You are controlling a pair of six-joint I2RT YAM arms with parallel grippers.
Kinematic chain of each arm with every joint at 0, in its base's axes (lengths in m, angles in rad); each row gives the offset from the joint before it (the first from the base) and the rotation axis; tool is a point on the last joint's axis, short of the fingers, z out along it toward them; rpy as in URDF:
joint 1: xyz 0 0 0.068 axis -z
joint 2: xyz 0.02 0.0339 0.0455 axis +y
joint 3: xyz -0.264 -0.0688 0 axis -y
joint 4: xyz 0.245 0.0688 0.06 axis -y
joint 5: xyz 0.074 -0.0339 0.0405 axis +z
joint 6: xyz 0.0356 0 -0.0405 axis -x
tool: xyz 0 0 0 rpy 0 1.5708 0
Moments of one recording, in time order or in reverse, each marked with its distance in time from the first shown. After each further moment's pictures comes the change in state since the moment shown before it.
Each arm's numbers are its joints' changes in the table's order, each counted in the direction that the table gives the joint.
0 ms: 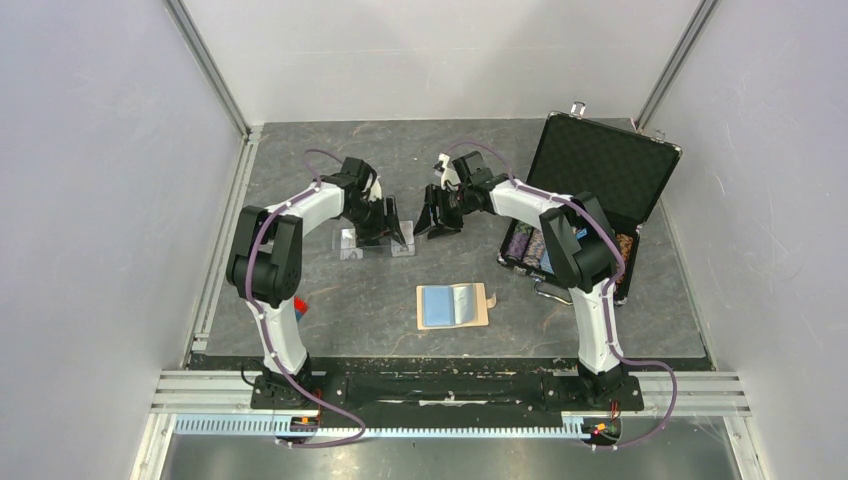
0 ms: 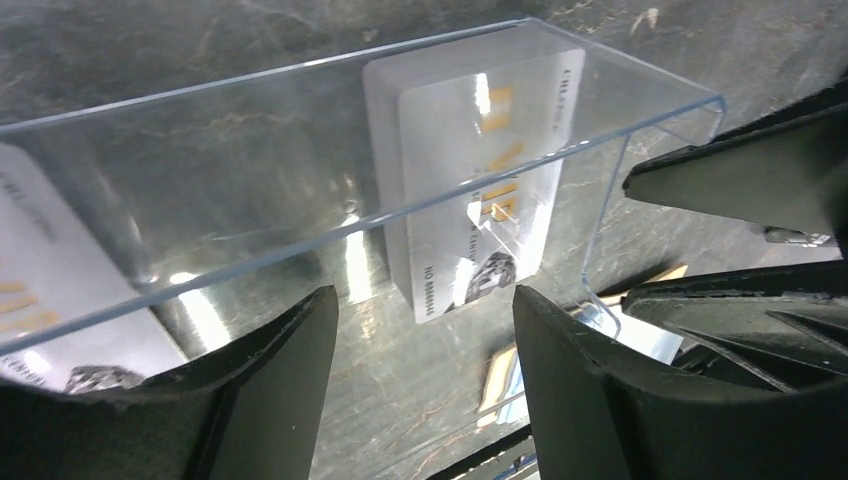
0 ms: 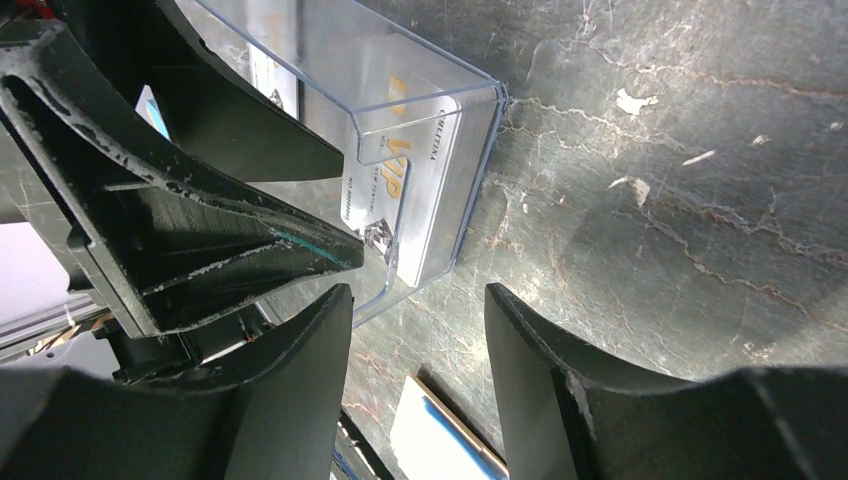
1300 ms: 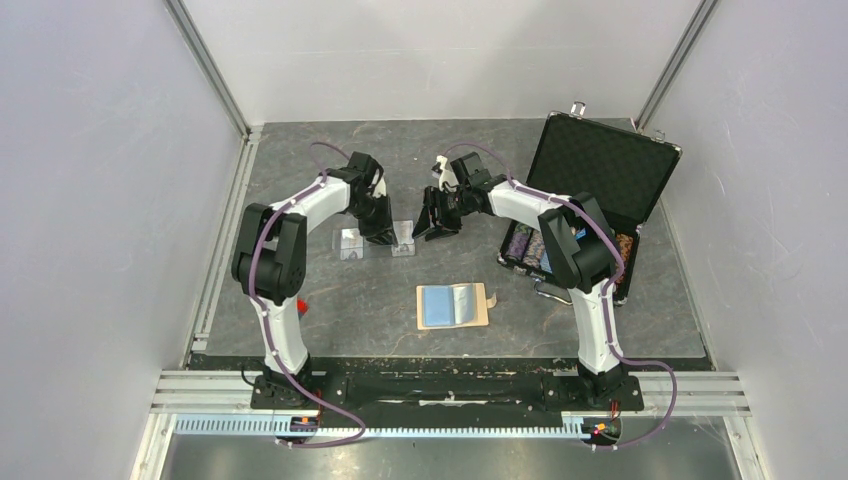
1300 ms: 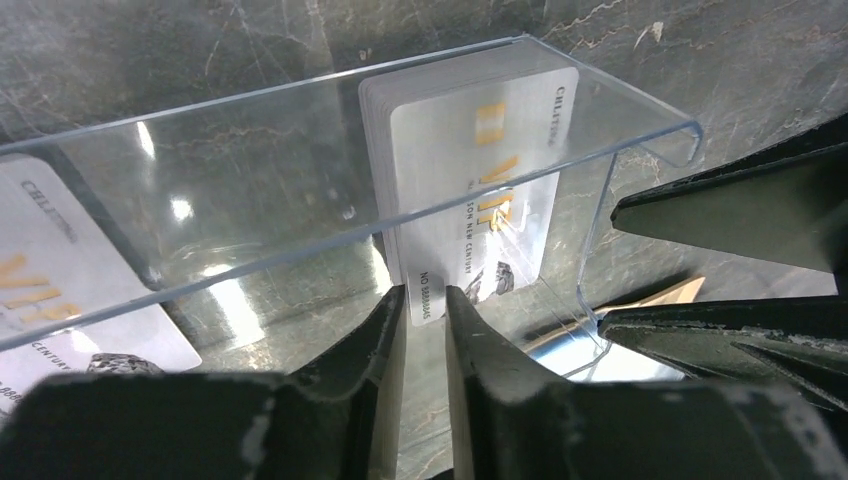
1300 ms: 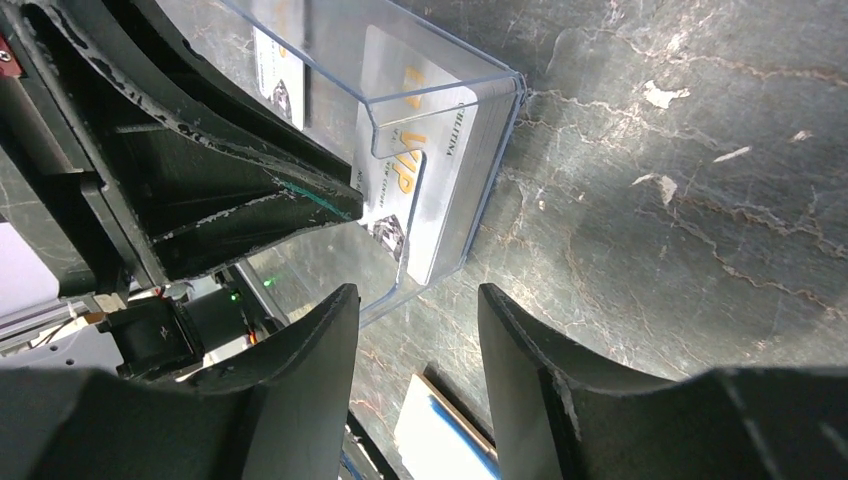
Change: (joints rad) left arm 0.023 0.030 0.079 -0.087 0.073 -0.010; right arm -0.012 0.000 -0.002 0.003 0.008 -0.002
